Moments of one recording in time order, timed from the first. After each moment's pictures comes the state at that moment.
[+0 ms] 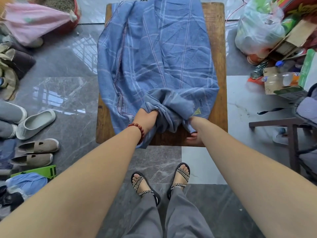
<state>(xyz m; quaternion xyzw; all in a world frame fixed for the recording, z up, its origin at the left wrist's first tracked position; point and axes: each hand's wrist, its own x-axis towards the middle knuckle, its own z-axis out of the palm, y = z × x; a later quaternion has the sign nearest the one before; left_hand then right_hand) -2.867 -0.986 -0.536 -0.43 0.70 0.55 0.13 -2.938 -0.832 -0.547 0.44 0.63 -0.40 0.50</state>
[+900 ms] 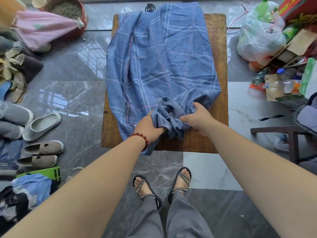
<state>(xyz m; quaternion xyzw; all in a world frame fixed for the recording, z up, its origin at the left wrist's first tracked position) -2.858 -0.993 -0.534 -0.29 0.83 0.44 0.21 -2.959 -0.845 -0.517 0.09 0.80 -0.43 0.42</state>
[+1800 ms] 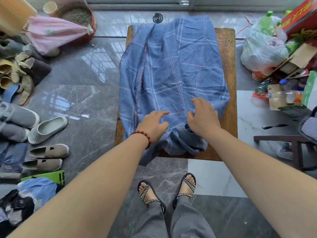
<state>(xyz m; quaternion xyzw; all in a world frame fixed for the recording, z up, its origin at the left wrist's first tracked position) -2.863 -1.039 -0.501 -0.22 0.85 0.41 0.23 -2.957 -0.886 -0.486 -0.17 0.94 -0.16 0.26</state>
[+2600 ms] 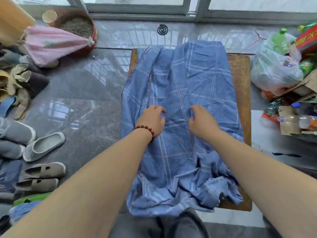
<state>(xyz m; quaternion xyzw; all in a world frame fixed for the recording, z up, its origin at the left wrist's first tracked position) -2.995 -1.122 -0.523 -0.22 0.91 0.29 0.21 -3.073 -0.962 -0.530 -0.18 0.92 -0.15 0.31</state>
